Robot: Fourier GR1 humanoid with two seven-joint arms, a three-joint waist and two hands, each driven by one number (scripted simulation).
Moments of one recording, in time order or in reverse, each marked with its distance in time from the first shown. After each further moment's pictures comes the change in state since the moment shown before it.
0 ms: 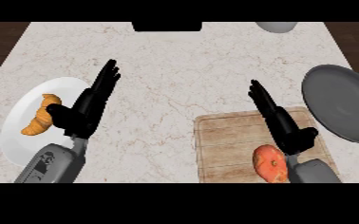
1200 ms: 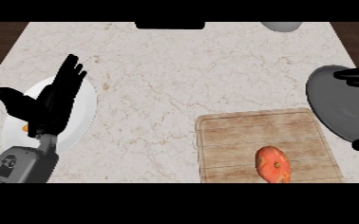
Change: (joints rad) left arm 0.049 0.062 0.168 -0.066 0.051 0.073 0.160; right arm -0.091 -0.607 -0.240 -0.059 0.207 0.472 -0.543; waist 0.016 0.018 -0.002
